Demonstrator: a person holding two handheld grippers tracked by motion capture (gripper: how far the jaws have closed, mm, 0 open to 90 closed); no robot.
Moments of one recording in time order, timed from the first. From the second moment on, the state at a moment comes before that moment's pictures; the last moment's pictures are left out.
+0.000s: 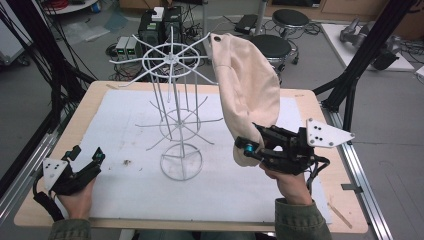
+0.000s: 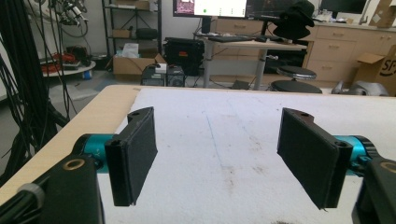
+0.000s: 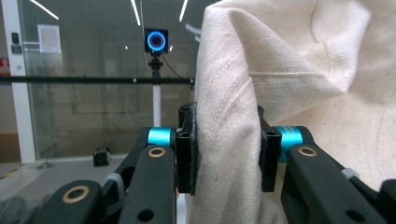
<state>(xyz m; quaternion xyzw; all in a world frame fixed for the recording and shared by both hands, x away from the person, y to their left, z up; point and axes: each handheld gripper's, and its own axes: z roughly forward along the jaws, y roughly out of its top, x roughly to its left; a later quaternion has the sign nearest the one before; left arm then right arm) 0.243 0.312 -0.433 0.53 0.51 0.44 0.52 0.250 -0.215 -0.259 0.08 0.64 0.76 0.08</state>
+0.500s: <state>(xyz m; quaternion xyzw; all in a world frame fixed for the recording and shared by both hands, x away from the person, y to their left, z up) 0.243 0.312 -0.433 0.53 0.51 0.43 0.52 0.251 -0.195 -0.267 0.06 0.74 0.66 0.09</state>
